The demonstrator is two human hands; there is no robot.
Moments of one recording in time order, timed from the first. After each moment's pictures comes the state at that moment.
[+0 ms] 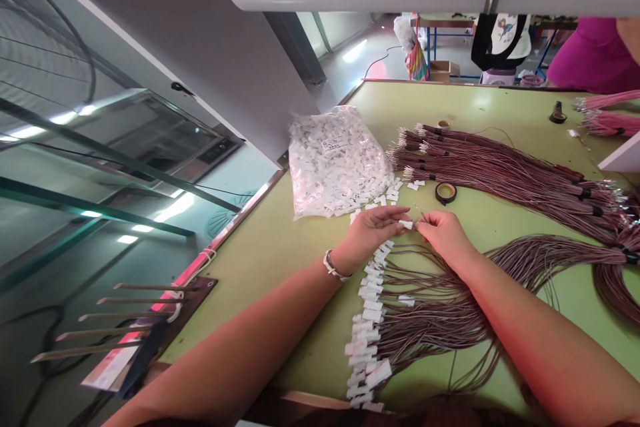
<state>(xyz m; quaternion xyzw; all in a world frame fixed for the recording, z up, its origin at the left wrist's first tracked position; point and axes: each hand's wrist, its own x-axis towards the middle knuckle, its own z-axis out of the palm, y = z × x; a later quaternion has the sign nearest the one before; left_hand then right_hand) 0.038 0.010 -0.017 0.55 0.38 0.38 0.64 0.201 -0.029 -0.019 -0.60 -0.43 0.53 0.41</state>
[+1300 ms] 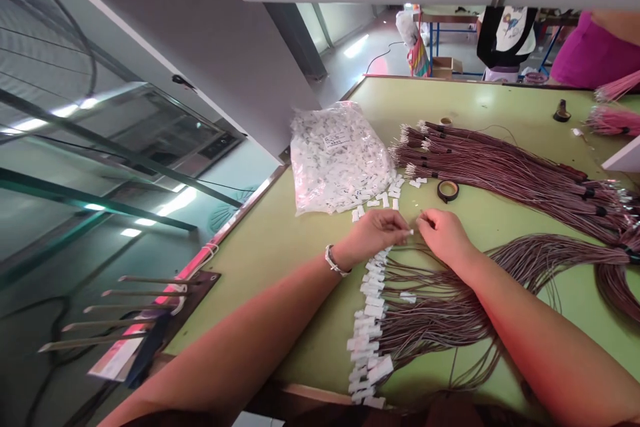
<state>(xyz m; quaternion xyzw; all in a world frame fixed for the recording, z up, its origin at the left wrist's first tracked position) 0.035 0.011 -0.018 0.69 0.37 0.24 0.57 0.204 -0.028 -0.014 -0.62 -0.60 0.35 0.37</state>
